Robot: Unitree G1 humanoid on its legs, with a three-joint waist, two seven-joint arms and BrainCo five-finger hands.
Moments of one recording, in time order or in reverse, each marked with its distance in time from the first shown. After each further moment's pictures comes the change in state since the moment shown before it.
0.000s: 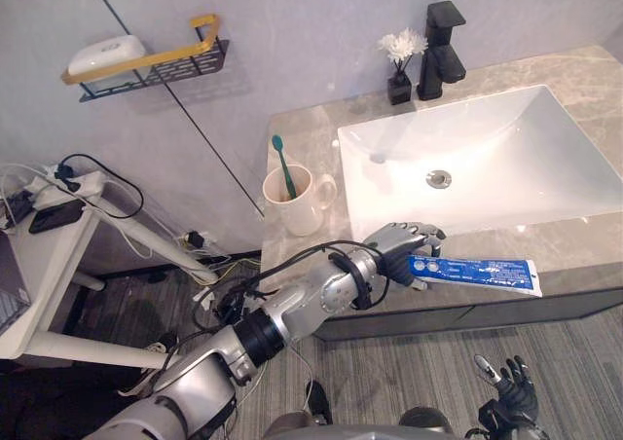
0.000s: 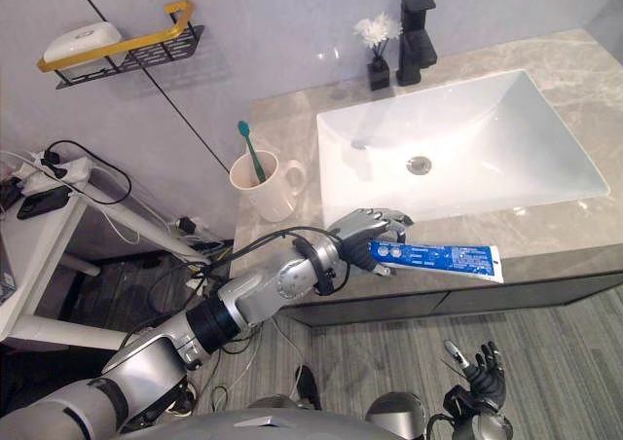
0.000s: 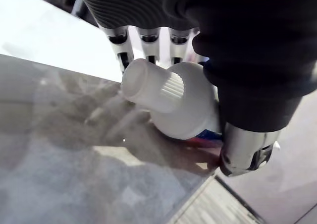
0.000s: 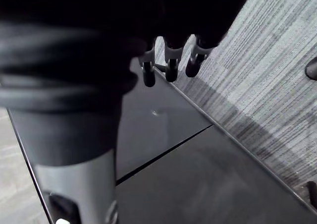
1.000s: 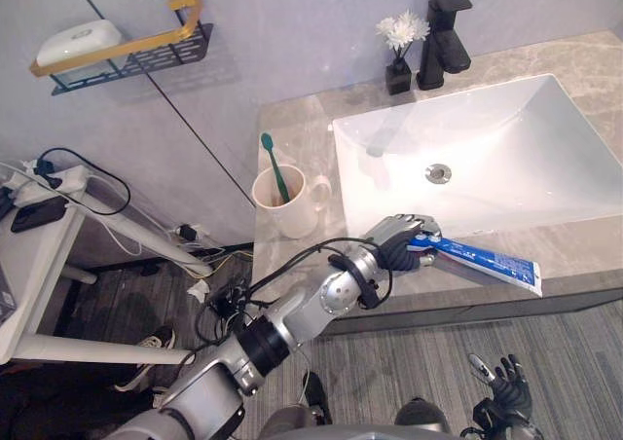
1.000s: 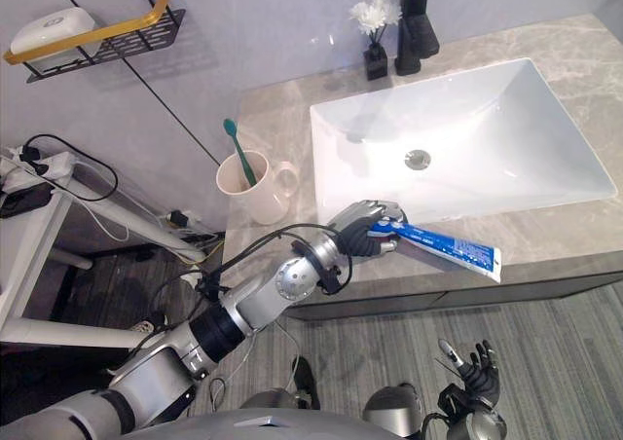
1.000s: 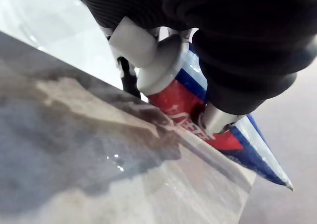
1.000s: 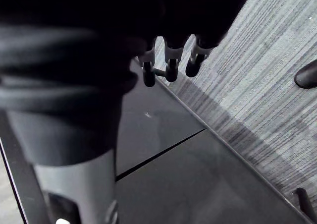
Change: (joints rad) left arm 0.092 -0.047 0.087 -0.029 -0.105 -0.011 0.059; right arm 0.003 0.004 0.027 0.000 -0.001 -0.007 -0.022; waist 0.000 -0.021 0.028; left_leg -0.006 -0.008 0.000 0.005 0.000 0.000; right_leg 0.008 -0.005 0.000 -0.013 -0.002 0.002
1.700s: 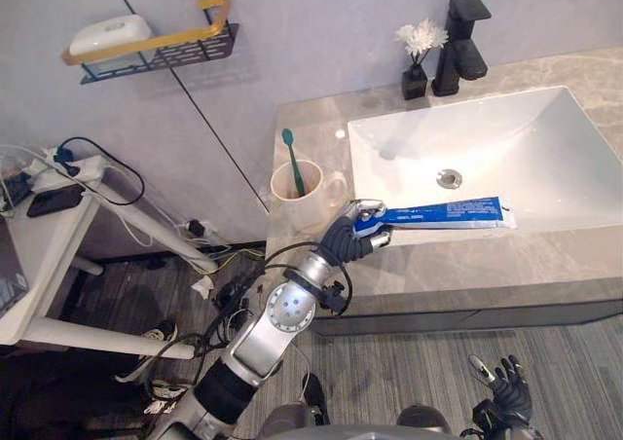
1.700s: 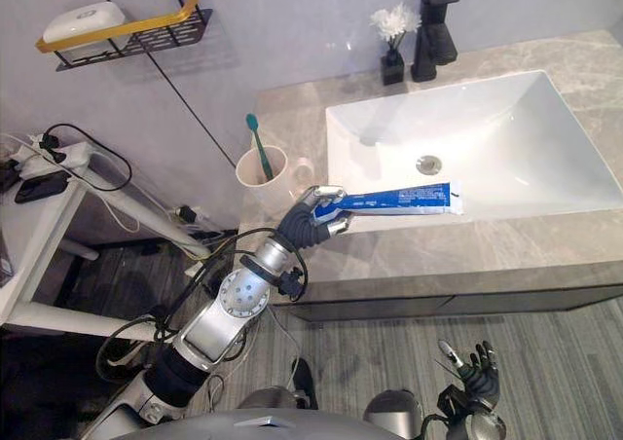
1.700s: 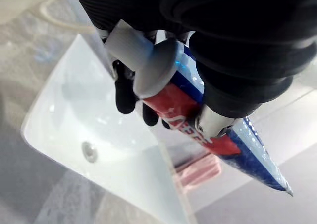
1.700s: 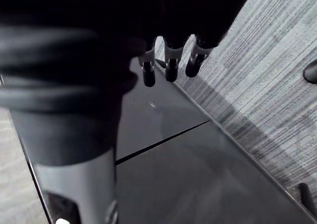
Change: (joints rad) left arm 0.293 0.061 0.198 -0.364 -0.233 0.001 0.035; right arm 0.006 0.016 0.001 -0.011 0.001 -0.015 0.000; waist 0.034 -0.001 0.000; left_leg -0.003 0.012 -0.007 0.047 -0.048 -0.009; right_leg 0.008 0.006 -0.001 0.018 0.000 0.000
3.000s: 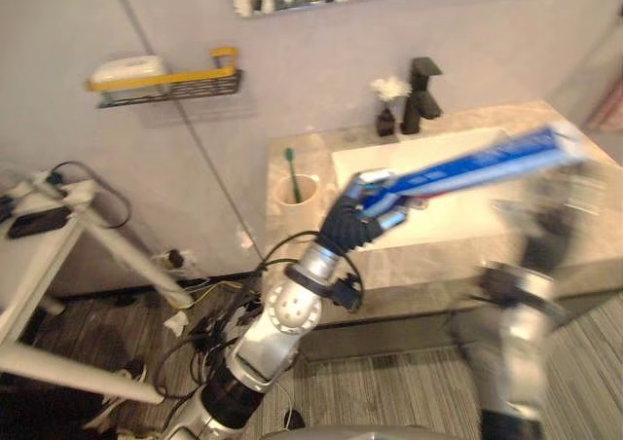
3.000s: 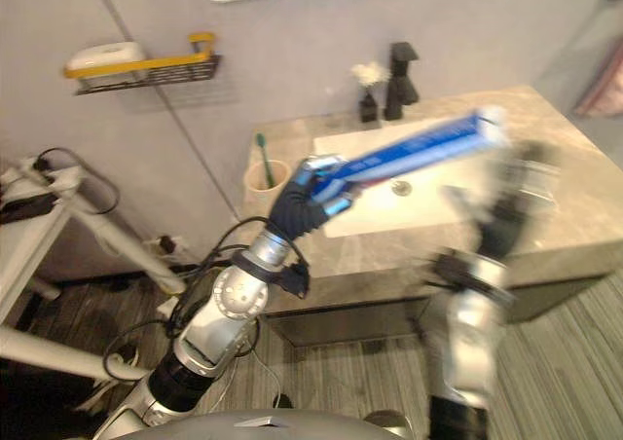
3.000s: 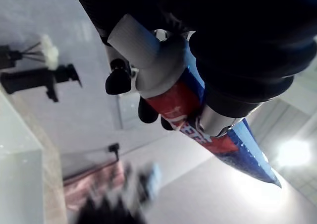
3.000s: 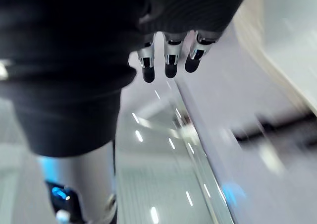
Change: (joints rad) left arm -0.084 -0.068 -0.091 -0.149 -0.156 -0.036 0.044; right arm -0.402 -0.034 0.453 -0.619 -0.100 -0.146 -0.179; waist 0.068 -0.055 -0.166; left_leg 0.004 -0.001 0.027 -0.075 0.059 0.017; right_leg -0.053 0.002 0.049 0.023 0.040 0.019
